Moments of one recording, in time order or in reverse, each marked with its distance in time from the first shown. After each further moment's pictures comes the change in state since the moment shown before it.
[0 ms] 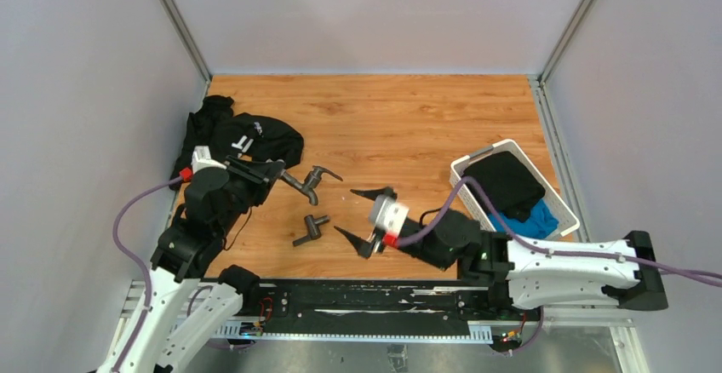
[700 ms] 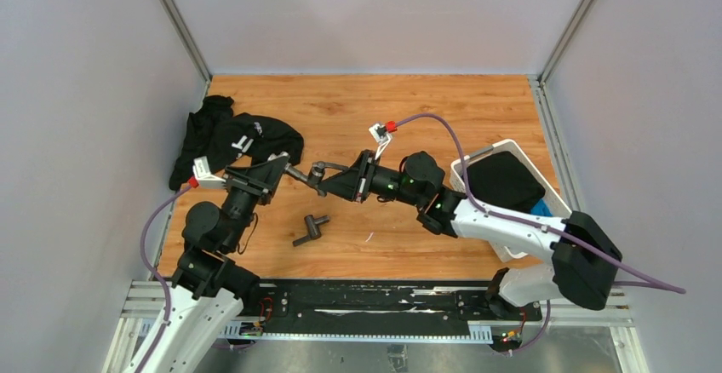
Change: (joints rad) left arm 0.000 -0.182 -0.305 0.510 0.097 0.000; right arm -0.390 0.346 -0.034 0.369 -0.511 1.003
